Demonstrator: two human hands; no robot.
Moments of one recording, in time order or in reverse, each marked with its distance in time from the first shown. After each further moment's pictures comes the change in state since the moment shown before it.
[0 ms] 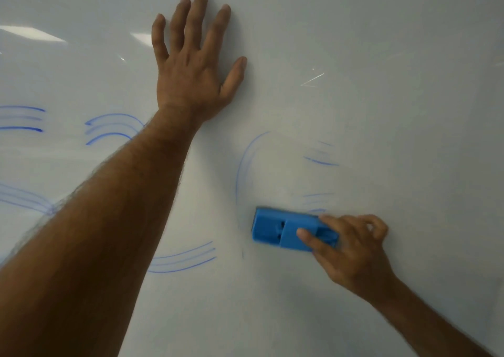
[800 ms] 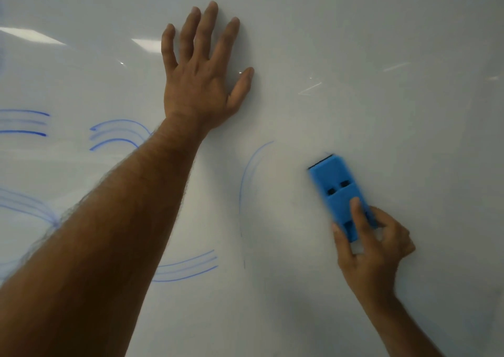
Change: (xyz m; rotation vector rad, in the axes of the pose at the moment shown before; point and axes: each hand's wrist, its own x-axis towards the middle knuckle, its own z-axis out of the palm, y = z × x) left_hand -0.001 -0.002 0.005 -0.020 0.044 0.010; right_hand 0.013 -0.006 0.001 0.006 0.181 0.659
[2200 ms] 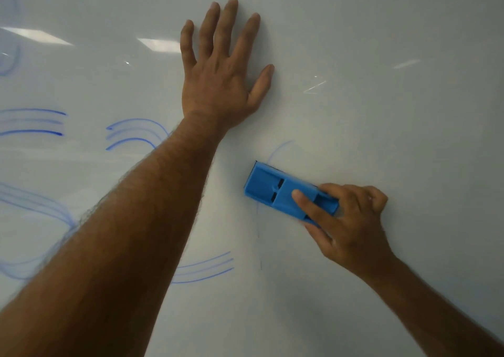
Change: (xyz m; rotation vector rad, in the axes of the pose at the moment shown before) left_hand 0.001 0.001 -0.006 0.024 -0.056 0.005; right_hand 0.054 -0.044 0.019 0.015 -0.171 -0.492
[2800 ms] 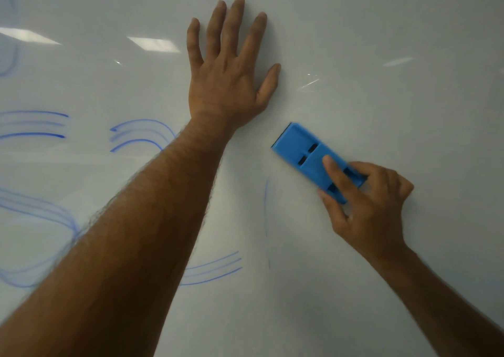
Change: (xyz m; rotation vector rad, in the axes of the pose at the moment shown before) left_hand 0.000 0.000 -0.001 -0.009 -0.015 0.010; right_hand 0.017 0.003 -0.003 -0.059 0.063 0.268
